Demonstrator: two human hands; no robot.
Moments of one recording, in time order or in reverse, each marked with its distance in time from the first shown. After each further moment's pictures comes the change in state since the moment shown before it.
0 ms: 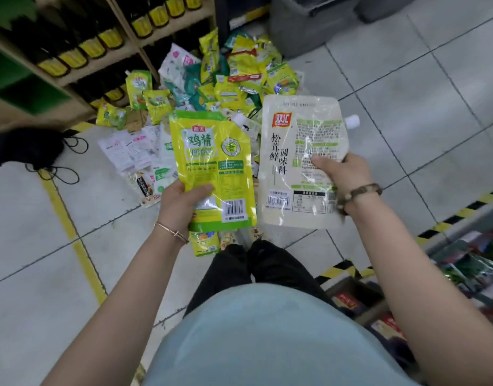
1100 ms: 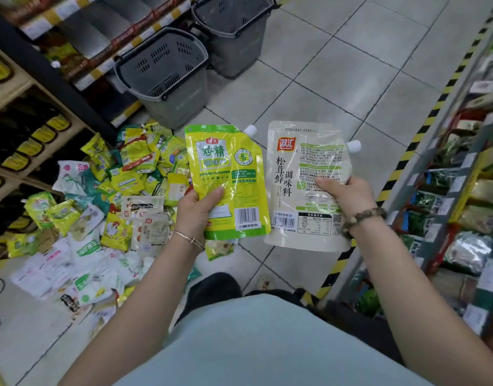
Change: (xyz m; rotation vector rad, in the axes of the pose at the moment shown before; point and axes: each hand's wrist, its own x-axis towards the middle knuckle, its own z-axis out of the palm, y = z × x) left_hand -0.042 -0.022 0.442 0.123 -0.327 0.023; right_hand 0.046 0.013 -0.413 0.403 0.304 -0.041
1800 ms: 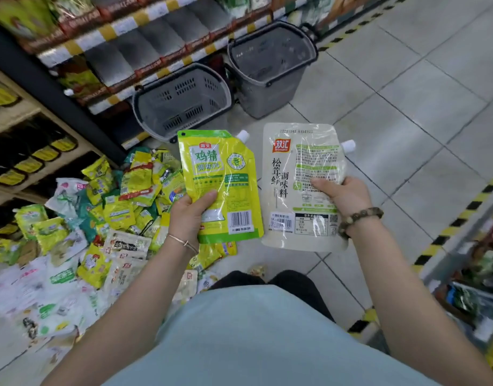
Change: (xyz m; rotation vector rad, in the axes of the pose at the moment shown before) left_hand 0.250 0.117 0.126 -0.125 0.251 0.043; right_hand 0.293 -0.201 0.081 -0.150 -0.187 0.002
